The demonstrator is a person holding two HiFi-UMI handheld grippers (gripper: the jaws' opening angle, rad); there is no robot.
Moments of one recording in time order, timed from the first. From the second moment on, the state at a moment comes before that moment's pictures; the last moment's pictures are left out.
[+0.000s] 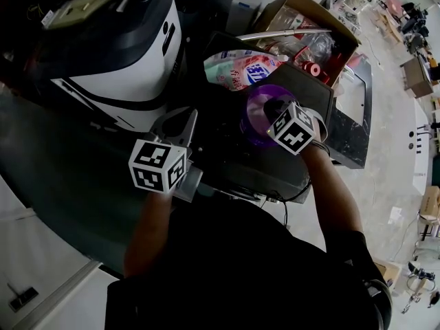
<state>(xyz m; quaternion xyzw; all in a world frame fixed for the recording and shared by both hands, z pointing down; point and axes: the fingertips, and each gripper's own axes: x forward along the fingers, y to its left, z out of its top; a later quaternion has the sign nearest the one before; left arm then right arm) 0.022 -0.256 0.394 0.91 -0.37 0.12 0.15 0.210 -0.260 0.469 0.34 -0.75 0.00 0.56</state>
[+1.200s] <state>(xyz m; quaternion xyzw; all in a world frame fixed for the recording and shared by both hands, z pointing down) 0.020 -0.244 0.400 0.90 -0.38 0.12 0.16 0.180 -0.239 0.464 0.29 -0.81 0.05 0.51</state>
